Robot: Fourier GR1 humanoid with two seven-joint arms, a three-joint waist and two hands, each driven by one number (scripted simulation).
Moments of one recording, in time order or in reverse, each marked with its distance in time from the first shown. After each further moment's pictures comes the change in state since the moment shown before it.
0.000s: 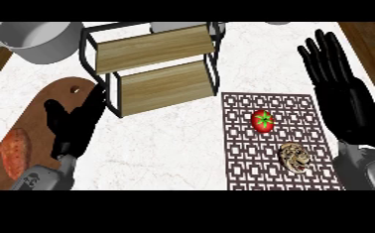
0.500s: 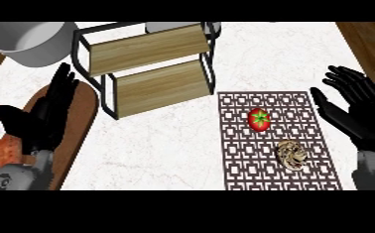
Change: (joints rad) left arm 0.006 0.043 0.121 -0.087 -0.071 0.083 -0.116; right arm 0.147 0.002 -0.145 0.119 0.072 -0.271 0.129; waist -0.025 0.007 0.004
